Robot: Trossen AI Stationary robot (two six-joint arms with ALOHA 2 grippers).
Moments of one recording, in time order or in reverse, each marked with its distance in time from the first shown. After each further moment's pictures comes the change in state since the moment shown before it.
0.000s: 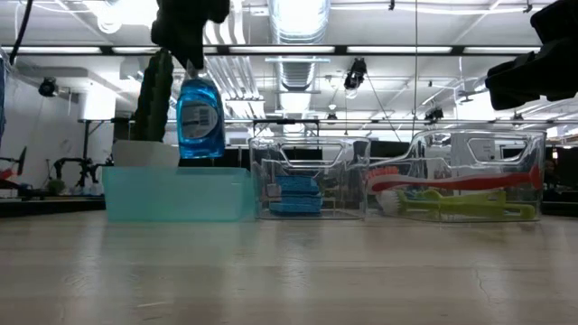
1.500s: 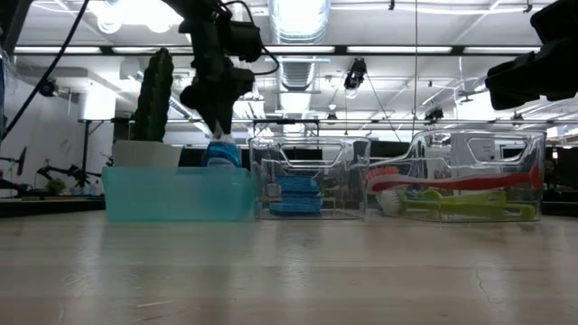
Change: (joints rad) left arm 0.351 0.262 -0.001 0.166 0.143 0.132; right arm 0.000 0.000 0.000 0.000 0.000 -0.001
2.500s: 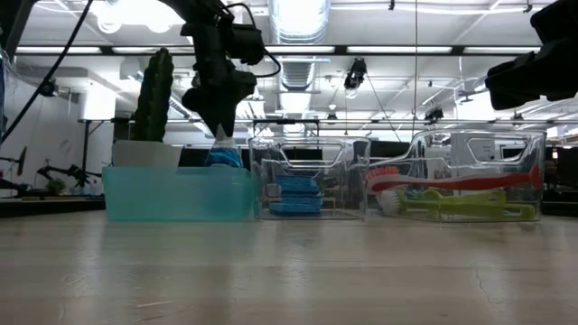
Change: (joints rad) left arm 0.000 0.015 -0.001 0.016 -0.001 0.004; right arm 0.000 0.000 0.000 0.000 0.000 0.001
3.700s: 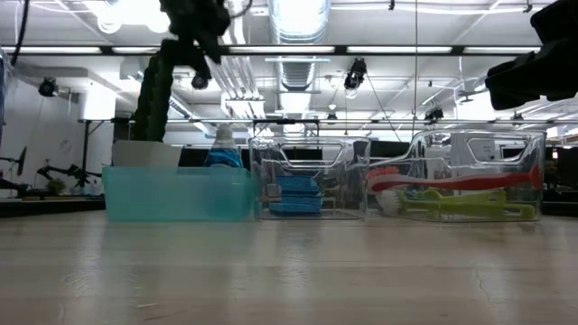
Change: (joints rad) left arm -0.077 -0.310 0.000 -0.053 0.172 -0.056; right arm 0.000 0.000 0.000 0.000 0.000 0.000
